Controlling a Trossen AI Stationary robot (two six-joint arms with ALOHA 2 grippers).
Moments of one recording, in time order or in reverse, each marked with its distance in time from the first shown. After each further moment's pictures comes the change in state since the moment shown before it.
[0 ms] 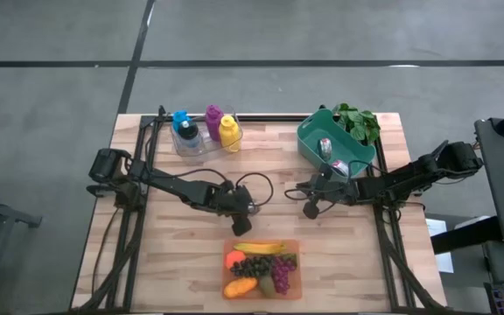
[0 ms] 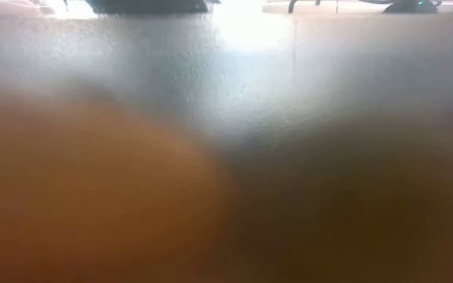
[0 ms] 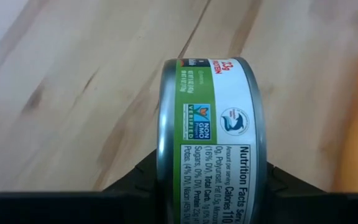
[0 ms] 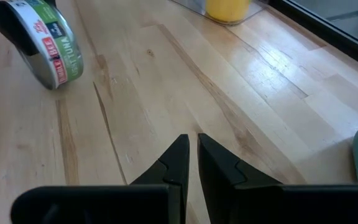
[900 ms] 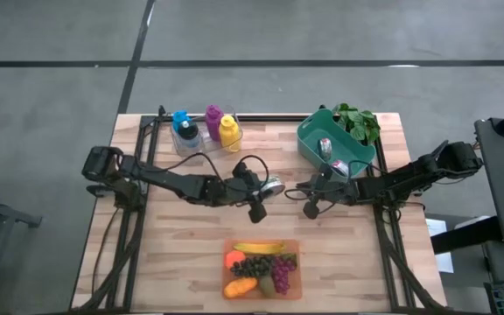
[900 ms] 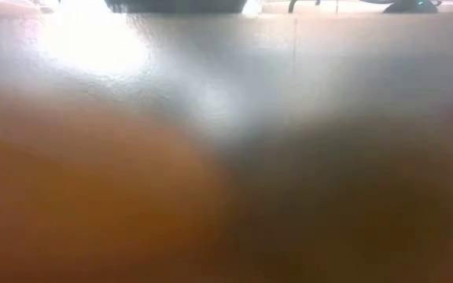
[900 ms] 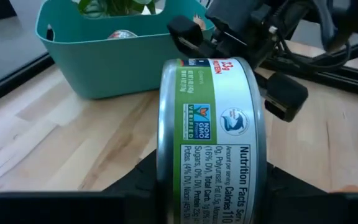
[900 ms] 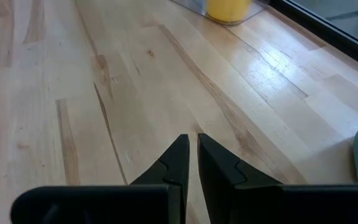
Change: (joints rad) left arm 0.021 -0.070 0.042 0.415 -0.207 0.237; right arm 0.000 0.000 0.000 0.000 -0.001 0.000
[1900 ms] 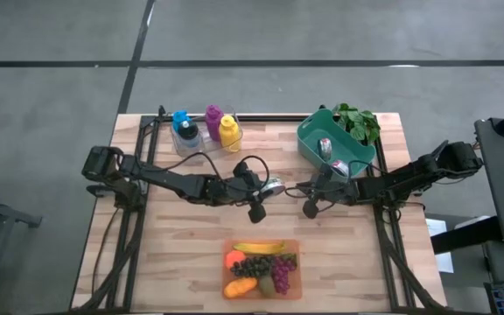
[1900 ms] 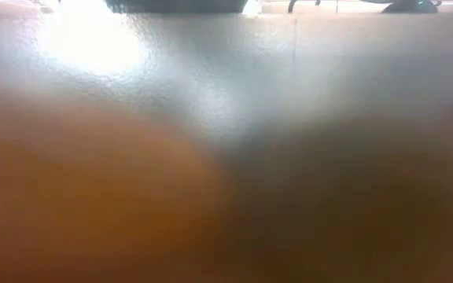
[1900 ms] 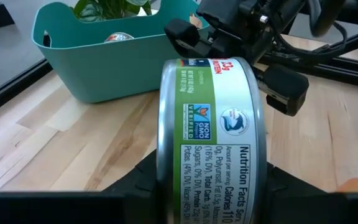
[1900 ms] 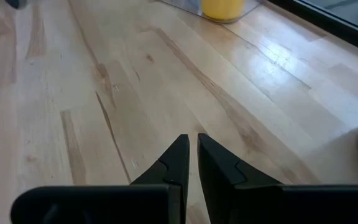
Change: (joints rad) left arm 0.007 0.000 -0.001 0.003 0.012 0.048; right arm 0.000 0.000 0.000 0.008 0.002 0.078
